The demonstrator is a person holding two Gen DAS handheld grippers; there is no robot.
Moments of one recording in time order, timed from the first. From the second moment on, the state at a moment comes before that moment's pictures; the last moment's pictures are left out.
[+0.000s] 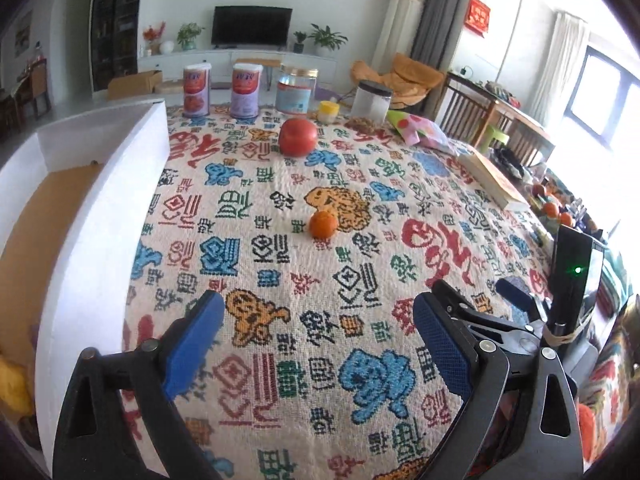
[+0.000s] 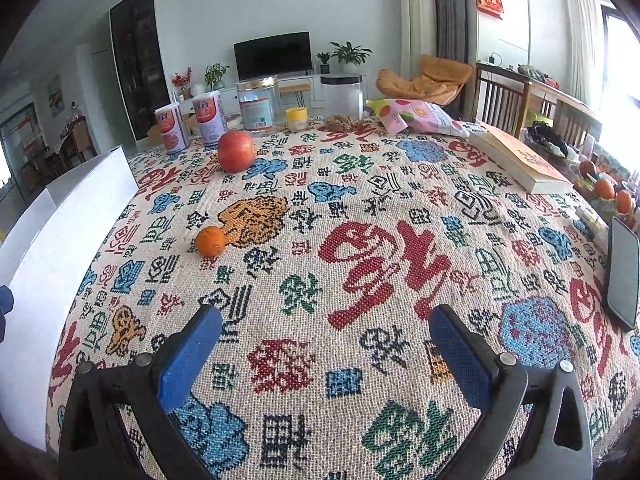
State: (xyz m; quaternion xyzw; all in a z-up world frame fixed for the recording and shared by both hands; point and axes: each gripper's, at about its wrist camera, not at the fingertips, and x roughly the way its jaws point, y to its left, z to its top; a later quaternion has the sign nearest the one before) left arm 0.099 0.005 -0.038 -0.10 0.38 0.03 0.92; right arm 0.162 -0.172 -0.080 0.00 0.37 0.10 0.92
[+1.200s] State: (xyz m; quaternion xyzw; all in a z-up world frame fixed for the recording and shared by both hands) left arm 0.172 0.018 -0.120 -0.07 0.45 0.07 0.89; right arm 0.225 -0.199 -0.129 -0.03 0.45 0.07 0.89
